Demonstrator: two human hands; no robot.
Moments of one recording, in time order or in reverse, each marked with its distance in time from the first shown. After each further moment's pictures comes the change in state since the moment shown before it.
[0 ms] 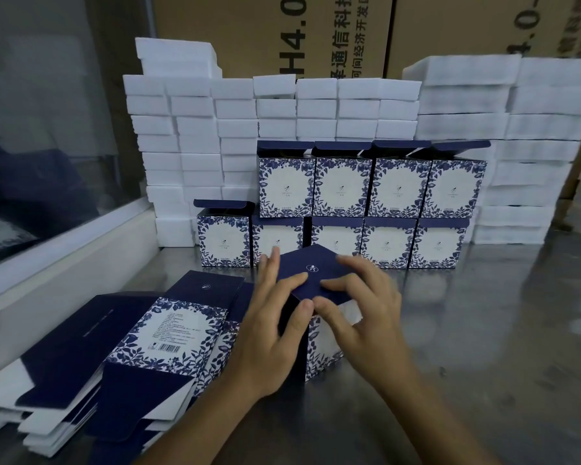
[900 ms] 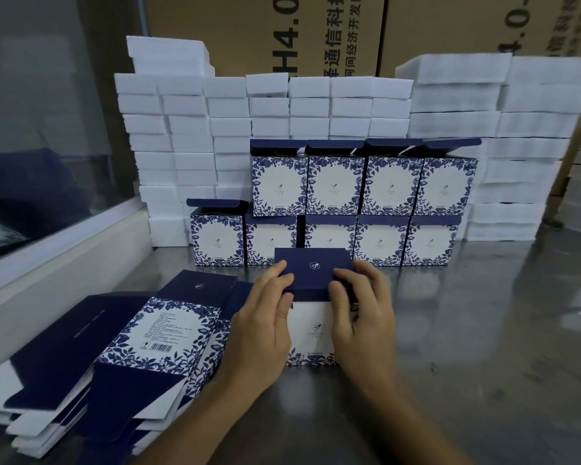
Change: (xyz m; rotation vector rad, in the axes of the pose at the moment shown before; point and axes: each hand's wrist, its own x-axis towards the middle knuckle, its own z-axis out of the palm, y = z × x) left_hand 0.002 -0.001 0.005 0.204 0.125 0.084; right_hand -0.012 0.011 0.019 0.108 0.202 0.120
